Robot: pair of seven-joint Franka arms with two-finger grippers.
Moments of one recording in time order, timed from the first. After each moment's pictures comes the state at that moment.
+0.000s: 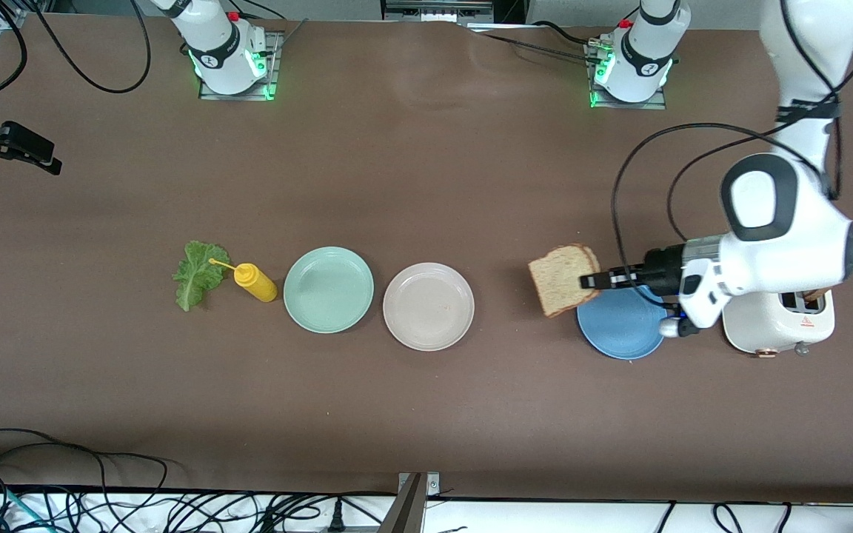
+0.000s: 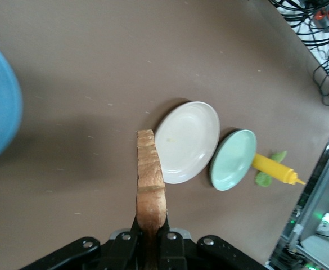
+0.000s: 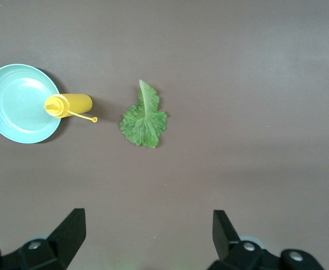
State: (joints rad) left arm -0.14 0.44 -0.01 -1.64 -0.84 1.94 -0.08; right arm 0.00 -0.02 -0.07 -1.63 -0.01 1.56 -0.05
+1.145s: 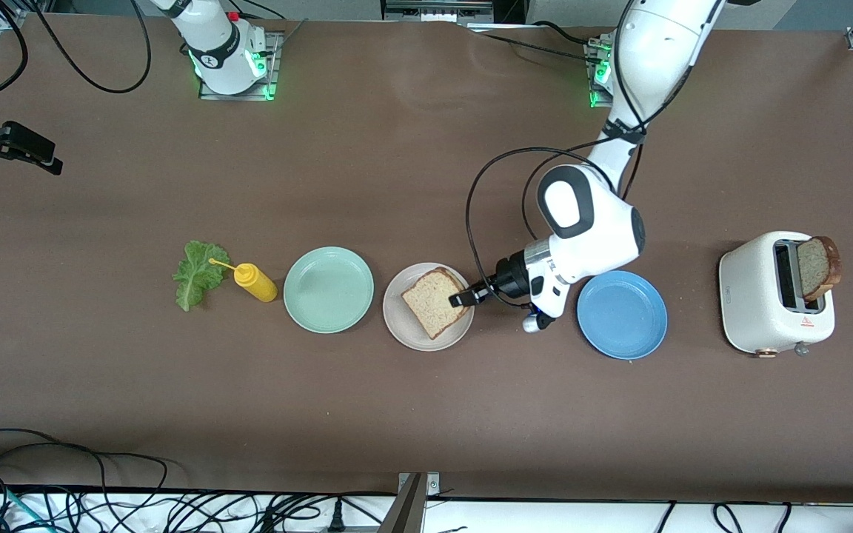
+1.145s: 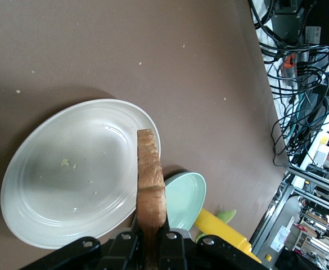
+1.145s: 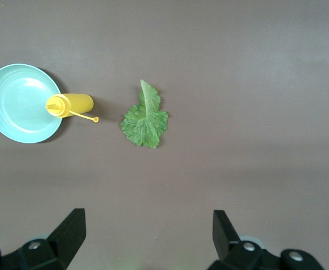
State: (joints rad) left arm -0.49 0.64 -0.03 -1.65 -1.29 2.53 -0.11; right arm 0.00 -0.02 -0.07 -1.63 -0.01 1.56 -0.05
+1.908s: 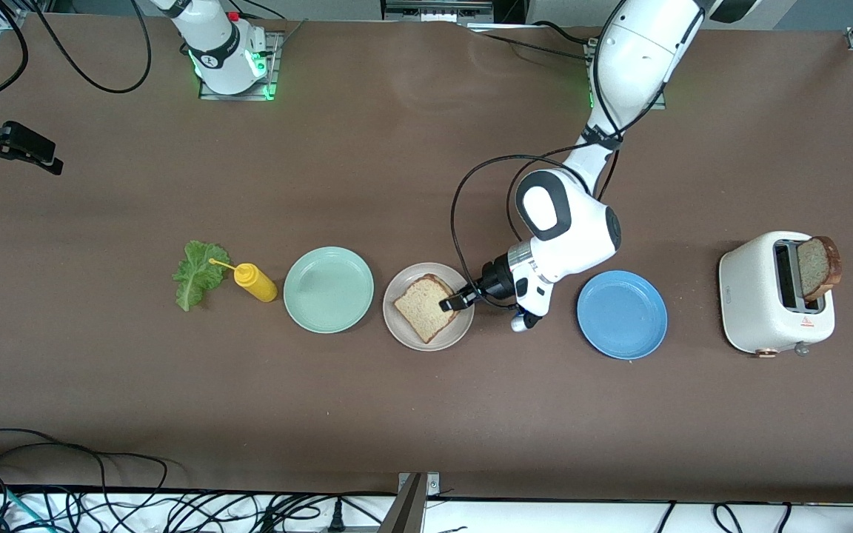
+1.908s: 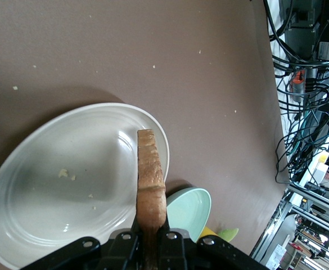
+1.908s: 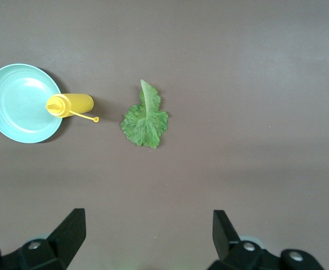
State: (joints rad) left arm -0.49 0.71 -0.07 -1.61 -1.34 2.61 -0.11; right arm 0.00 -0.02 -0.07 -1.63 -0.01 1.56 -0.05
